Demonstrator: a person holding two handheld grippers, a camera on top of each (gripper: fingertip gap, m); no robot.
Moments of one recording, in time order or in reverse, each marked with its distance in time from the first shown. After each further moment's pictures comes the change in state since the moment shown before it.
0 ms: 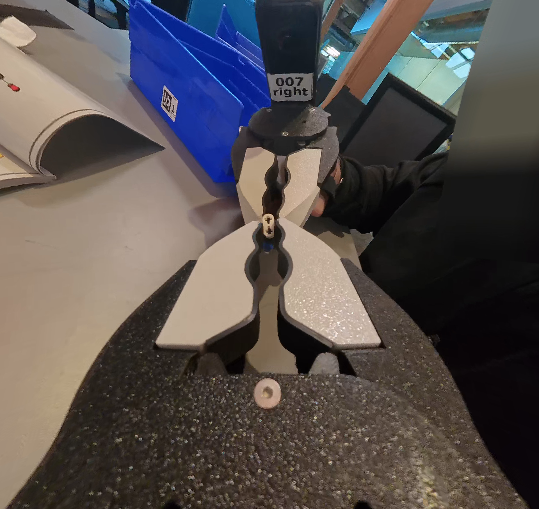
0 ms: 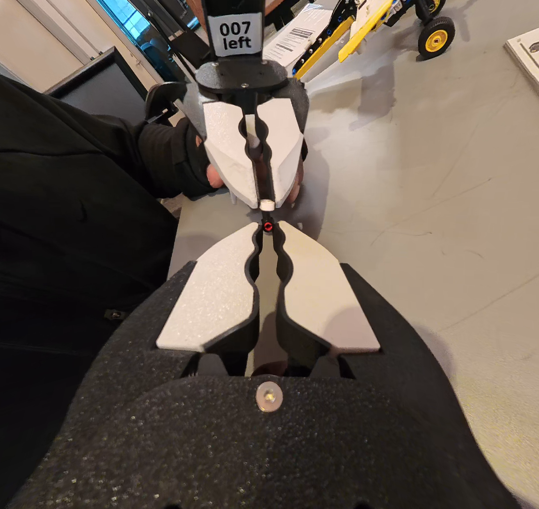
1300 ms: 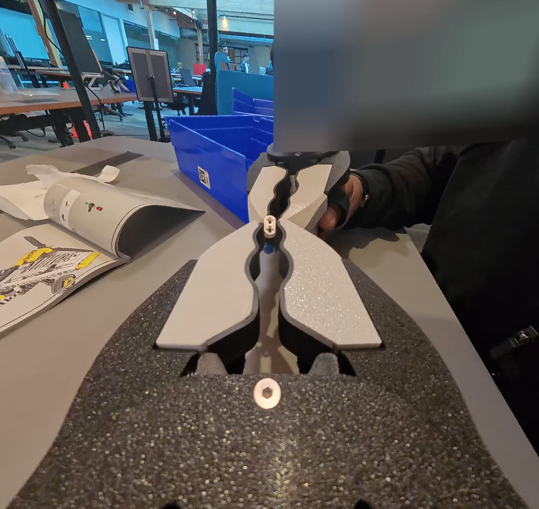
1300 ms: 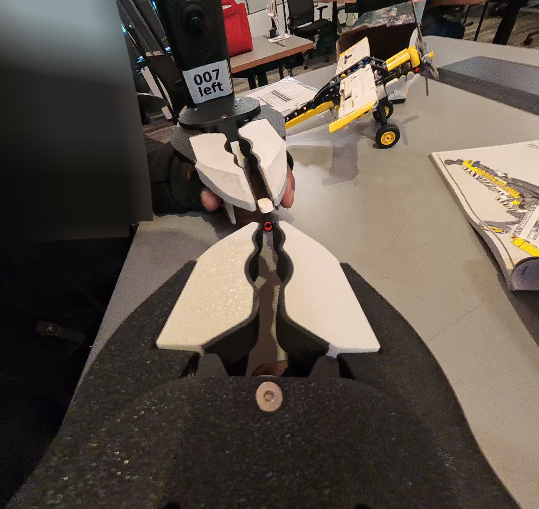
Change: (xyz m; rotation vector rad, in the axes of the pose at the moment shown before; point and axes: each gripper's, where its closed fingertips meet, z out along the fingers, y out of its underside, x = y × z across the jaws) left arm 0.011 -0.018 -0.006 0.148 -0.125 0.411; right arm -0.005 -0.020 -0.002 0.150 0.140 -0.292
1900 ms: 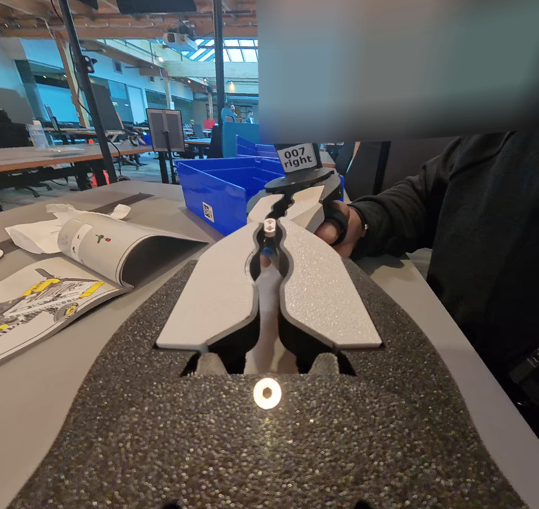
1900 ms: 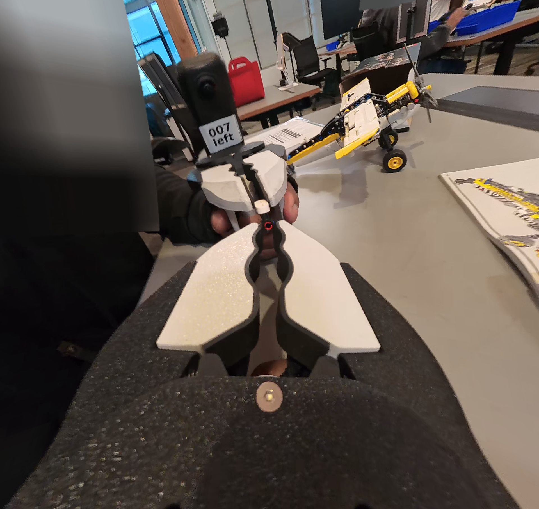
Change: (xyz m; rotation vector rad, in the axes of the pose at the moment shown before) left arm 0.006 -0.014 -0.002 0.165 -0.010 0.041; right arm -0.007 -0.014 -0.001 0.138 -0.051 0.075
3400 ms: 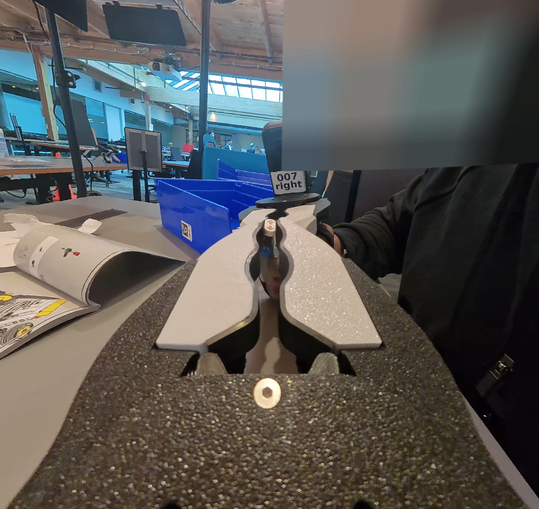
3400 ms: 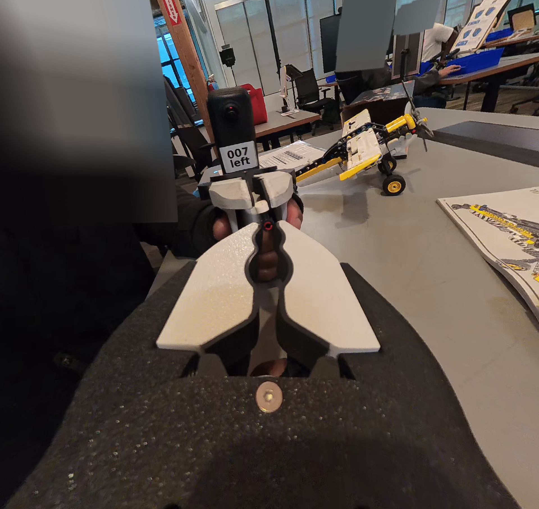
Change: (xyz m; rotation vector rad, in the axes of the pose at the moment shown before) left arm 0.007 -0.012 0.000 0.110 0.077 -0.093; right arm -0.008 -0.011 -0.002 0.076 -0.003 -0.051
